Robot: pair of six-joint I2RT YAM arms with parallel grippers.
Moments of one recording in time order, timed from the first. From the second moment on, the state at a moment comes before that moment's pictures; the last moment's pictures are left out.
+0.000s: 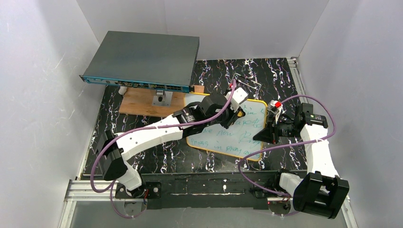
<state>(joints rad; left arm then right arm) -1.07 1.56 1.38 -0.28 -0.09 -0.04 -0.18 1.07 0.85 -1.22 -1.16 -0.95</state>
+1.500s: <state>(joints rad) -1.07 1.59 1.47 -0.33 -0.01 0.04 -0.18 1.06 0.85 -1.22 -1.16 -0.95</state>
